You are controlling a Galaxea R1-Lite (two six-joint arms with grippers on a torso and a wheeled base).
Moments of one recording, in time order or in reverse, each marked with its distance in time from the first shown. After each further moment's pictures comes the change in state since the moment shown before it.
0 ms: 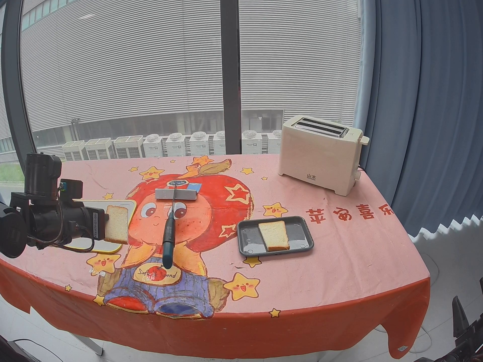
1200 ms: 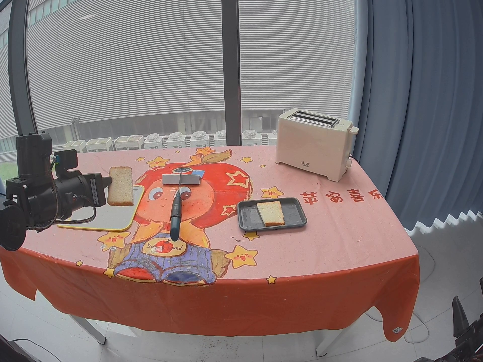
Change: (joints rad) left arm 0.008 0.010 -0.043 -0.217 -0.088 -0.104; right arm 0.000 0.000 0.000 0.000 0.000 0.000
